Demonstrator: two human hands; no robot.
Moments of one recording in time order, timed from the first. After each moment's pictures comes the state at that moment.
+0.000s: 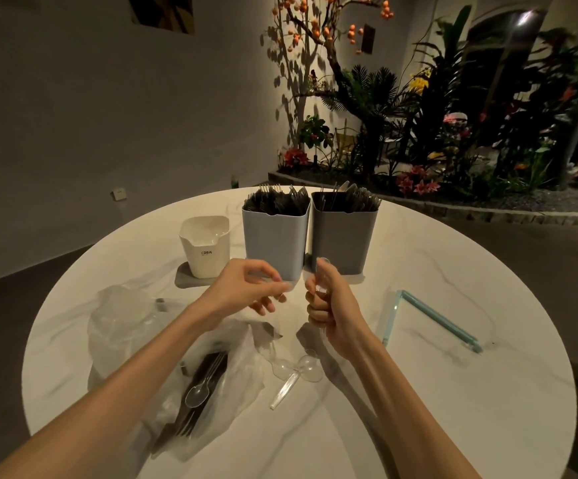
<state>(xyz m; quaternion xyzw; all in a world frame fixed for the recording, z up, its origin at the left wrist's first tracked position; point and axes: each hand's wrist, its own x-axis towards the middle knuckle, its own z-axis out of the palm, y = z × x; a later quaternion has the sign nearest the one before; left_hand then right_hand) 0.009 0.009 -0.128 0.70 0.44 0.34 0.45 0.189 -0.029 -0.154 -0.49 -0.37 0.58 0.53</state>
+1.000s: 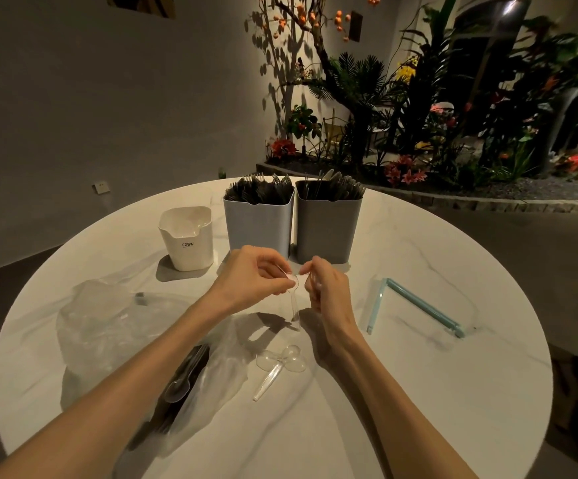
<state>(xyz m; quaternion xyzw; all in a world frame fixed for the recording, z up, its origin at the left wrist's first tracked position) 0.045 0.009 -0.134 0.76 0.43 0.35 0.34 0.194 -0.030 -0.170 -0.56 -0.41 0.39 0.60</state>
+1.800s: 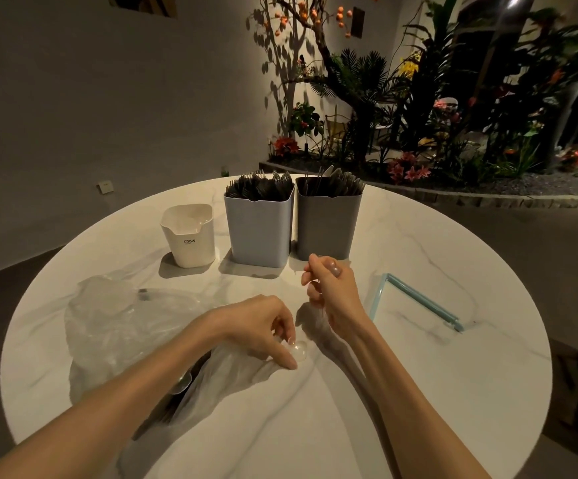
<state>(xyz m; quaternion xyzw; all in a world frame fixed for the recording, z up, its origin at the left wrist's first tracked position) 0.045 -0.023 -0.143 0.86 0.42 -0.04 0.28 0.207 -0.027 -0.168 -0.53 -0.42 0.44 0.59</state>
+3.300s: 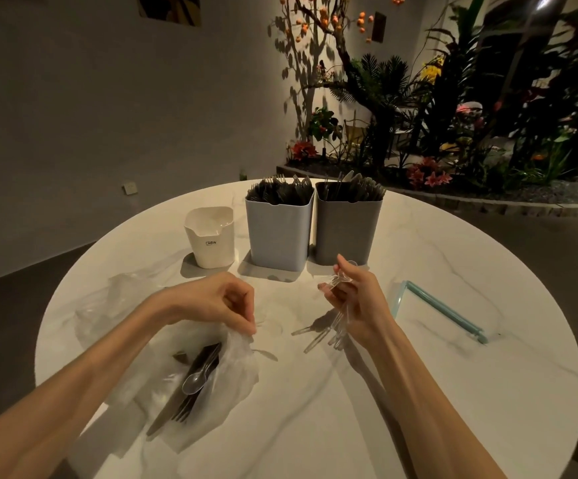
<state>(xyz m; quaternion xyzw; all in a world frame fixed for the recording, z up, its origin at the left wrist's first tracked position) -0.040 0.001 -0.125 0.81 0.40 0.08 0.43 0.216 -0.037 -0.153 -0.45 -0.23 0.61 0.61</state>
